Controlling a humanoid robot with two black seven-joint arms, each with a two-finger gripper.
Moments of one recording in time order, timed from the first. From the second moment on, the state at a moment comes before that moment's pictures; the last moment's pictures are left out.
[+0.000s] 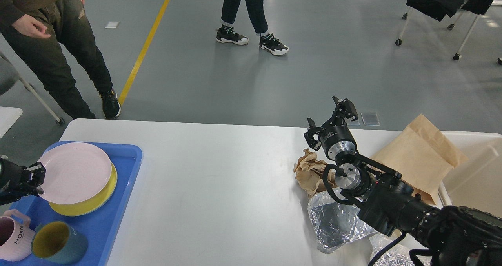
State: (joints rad) left arm -1.05 0.67 0.81 -0.36 0.04 -0.74 0.08; right arm 0.76 -0.02 0.40 0.52 0.32 0.05 0.50
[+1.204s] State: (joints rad) left arm -1.09 0.66 0.72 -0.36 0.04 -0.65 0.07; right arm 0.76 -0.02 0.40 0.52 0.32 0.05 0.50
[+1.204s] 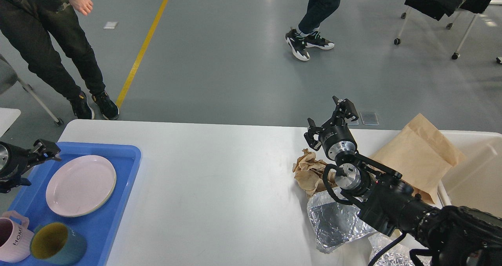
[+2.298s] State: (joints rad) left arm -0.95 0.37 -0.84 -0.23 0.00 -0.41 0.06; right arm 0.76 -0.02 0.40 0.52 0.32 0.05 0.50
